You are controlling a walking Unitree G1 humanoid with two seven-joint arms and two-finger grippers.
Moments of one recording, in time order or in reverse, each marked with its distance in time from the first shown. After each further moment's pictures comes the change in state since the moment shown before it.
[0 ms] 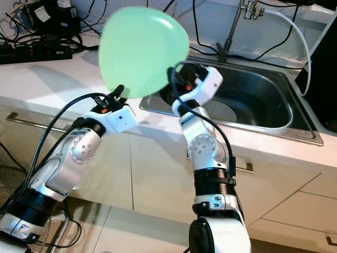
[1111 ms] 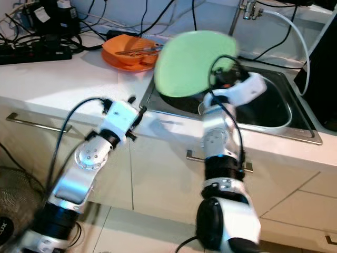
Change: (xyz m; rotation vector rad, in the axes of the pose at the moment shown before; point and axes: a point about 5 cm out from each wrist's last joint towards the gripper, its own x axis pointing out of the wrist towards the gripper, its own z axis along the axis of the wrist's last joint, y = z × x) left arm -0.006 -0.033 0.021 -0.866 0.019 -0.085; right arm -0.002 -0.049 0.061 -0.078 -0.385 -0.341
